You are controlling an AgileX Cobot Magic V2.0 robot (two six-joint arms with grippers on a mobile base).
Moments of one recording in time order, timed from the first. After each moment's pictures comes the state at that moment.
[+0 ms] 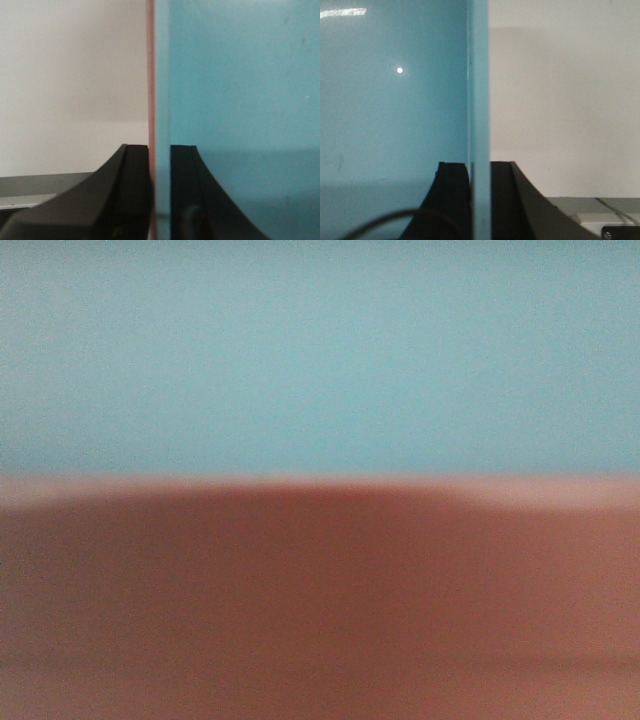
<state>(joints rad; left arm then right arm) -0.89 1.23 -1.13 0.03 1.26 -0.83 0.97 1.24 -1.09 -0.18 1.24 1.05</state>
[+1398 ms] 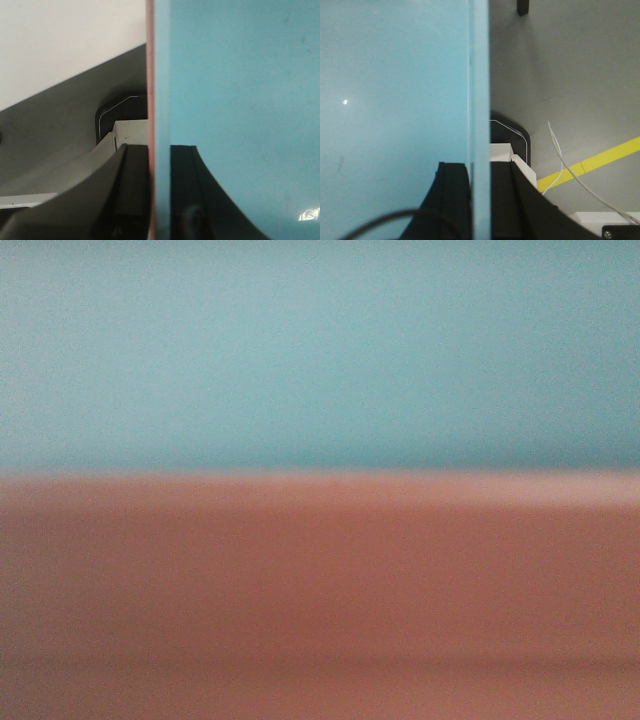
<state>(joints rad) -0.89 1.23 -1.13 0.03 1.26 -0.82 0.97 1.24 -1.09 -0.18 1.24 1.05</state>
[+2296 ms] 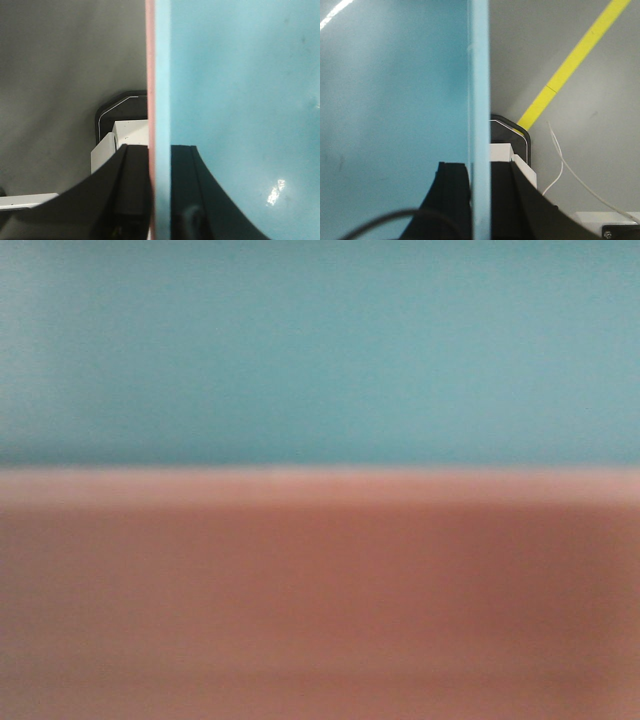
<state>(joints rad) -0.89 1.23 -1.13 0.03 1.26 -0.82 0.97 1.24 -1.09 -0.18 1.24 1.05</state>
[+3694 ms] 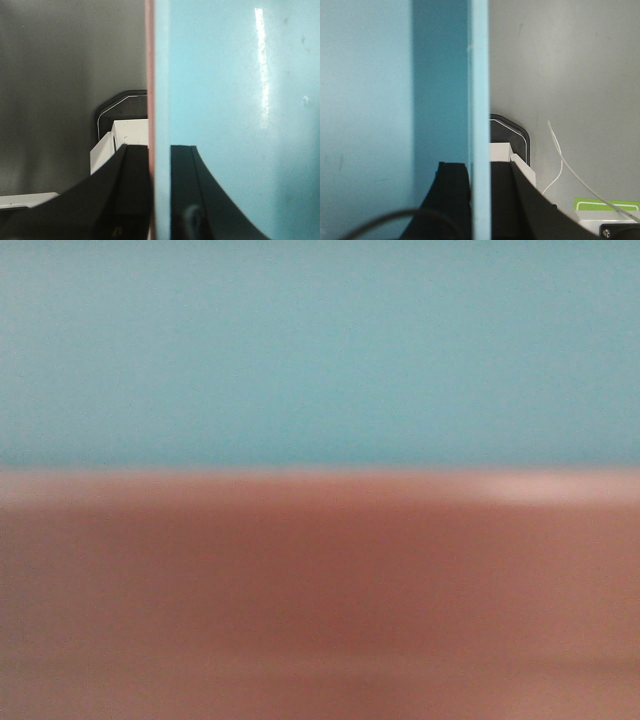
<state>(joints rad) -0.89 1.23 -1.13 0.03 1.25 -0.82 0.97 1.23 -1.09 -0.18 1.24 1.05</state>
